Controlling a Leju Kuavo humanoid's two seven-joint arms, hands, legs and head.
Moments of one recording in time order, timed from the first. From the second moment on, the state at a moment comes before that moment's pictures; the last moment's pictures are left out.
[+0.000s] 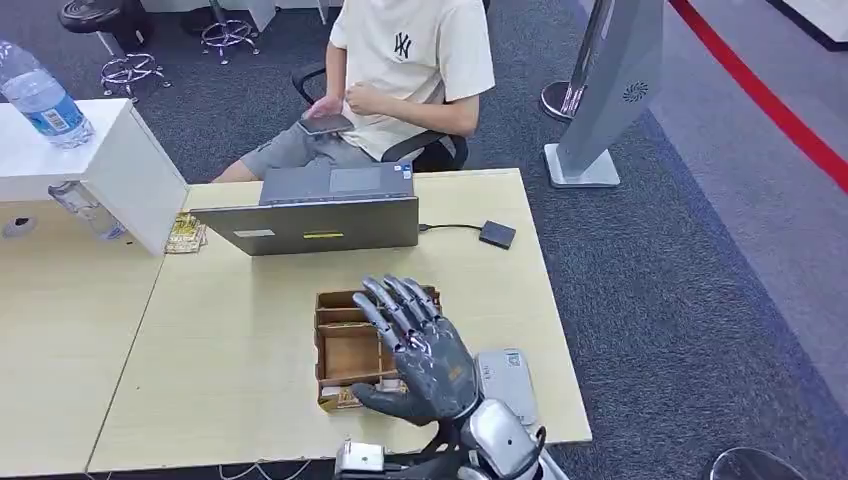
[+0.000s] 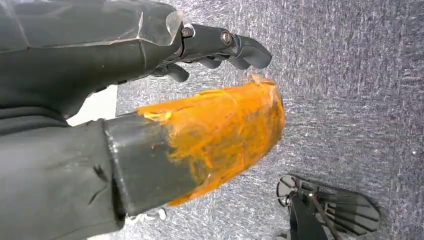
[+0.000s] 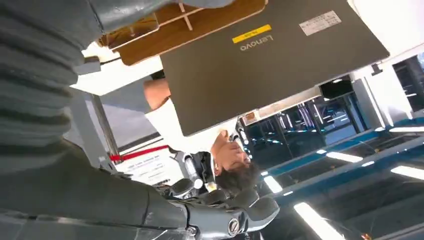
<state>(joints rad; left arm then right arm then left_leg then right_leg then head) -0.09 -0.16 1.08 -0.23 -1.10 0.09 0.03 -0.08 0.11 0.60 -1.45 1.26 -0.69 -0.32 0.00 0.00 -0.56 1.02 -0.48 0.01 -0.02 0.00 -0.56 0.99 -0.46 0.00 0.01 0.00</state>
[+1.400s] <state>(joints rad) -0.09 -0.16 1.08 -0.23 -1.11 0.08 0.03 -0.16 0.10 0.59 -1.30 1.33 -0.69 -0.19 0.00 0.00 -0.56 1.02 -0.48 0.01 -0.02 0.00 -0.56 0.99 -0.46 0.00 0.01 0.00</state>
